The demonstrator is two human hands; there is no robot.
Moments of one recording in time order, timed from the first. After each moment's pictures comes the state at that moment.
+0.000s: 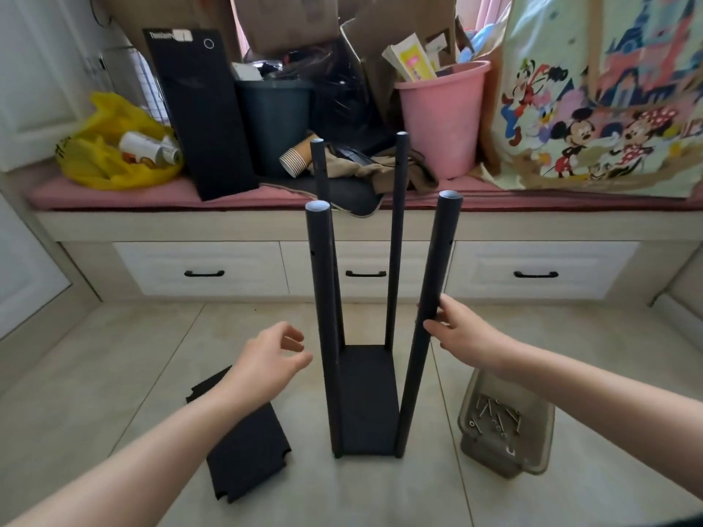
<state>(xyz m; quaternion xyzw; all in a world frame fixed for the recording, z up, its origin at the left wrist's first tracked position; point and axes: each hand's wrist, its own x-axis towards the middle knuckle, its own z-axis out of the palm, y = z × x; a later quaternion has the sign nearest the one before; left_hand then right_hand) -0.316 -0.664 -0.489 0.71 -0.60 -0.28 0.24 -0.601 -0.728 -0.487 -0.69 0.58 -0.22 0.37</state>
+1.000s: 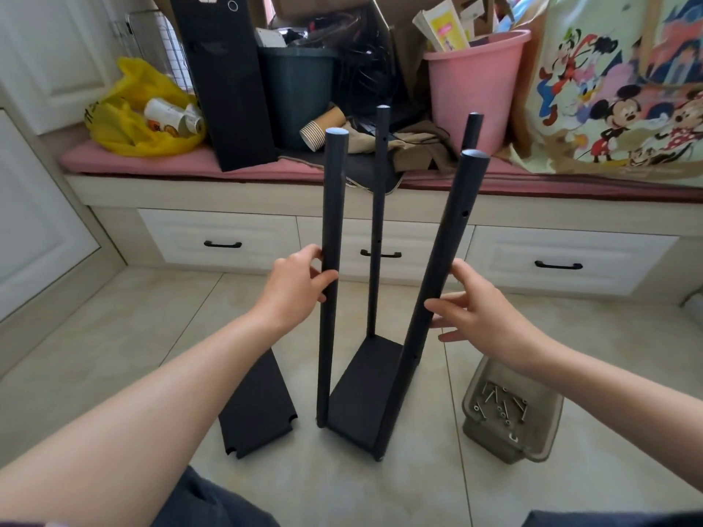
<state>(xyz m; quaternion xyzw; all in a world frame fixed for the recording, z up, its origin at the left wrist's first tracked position) -0.334 -0.705 -0.473 0.66 -0.63 -0.20 0.37 -0.602 -0.694 -0.459 -0.70 0.49 -0.31 0.42</state>
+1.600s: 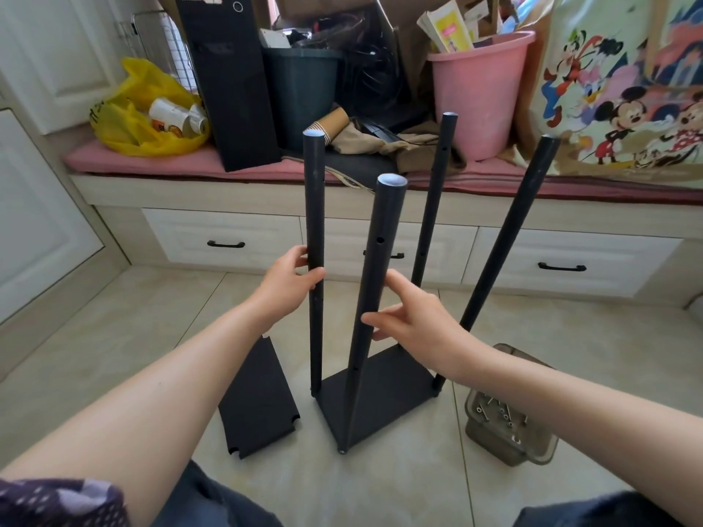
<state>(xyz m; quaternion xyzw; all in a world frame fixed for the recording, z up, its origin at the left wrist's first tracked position) -0.312 -0.719 -0.478 0.66 -0.55 -0.31 0.39 -0.538 -0.684 -0.464 -0.76 0.42 -0.27 0.42</state>
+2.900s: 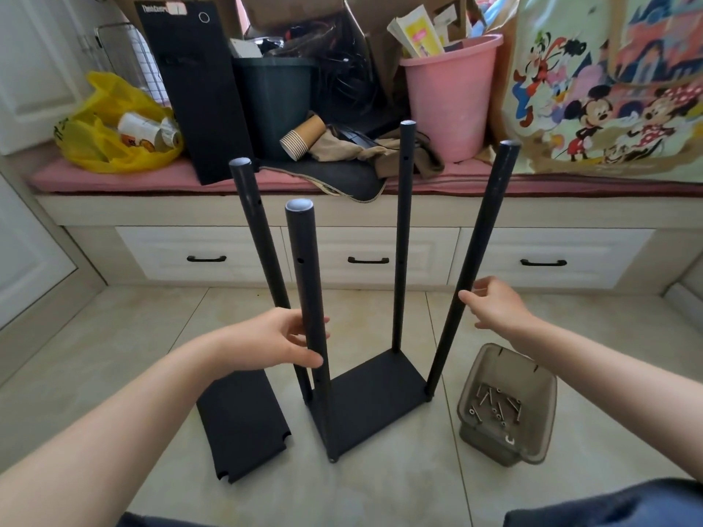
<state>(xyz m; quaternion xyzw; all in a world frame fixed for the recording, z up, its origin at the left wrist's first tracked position) -0.314 -0.679 -0.461 0.60 -0.64 -0.47 0.11 -0.643 -0.763 -0.500 -0.57 0.69 -0.29 0.34</state>
